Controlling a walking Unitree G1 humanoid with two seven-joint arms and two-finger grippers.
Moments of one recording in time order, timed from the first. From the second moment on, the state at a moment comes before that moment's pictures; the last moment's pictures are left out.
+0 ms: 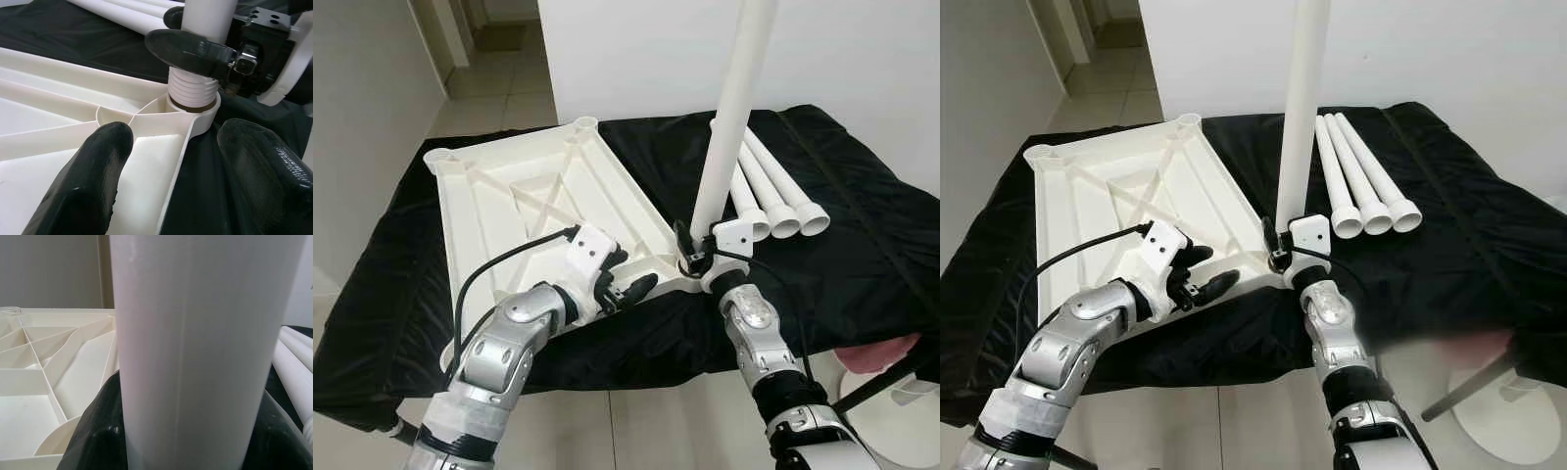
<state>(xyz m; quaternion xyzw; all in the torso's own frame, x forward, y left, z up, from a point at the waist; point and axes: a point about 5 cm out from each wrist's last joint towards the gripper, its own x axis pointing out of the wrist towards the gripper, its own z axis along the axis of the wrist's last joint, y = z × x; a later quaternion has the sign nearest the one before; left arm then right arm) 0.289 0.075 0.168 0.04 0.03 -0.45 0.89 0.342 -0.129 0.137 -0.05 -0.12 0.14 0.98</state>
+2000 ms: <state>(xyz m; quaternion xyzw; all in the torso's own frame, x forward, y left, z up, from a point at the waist) 0.290 0.083 0.172 0.05 0.04 -0.44 0.90 0.350 -0.124 0.124 -0.05 -0.09 0.22 0.97</state>
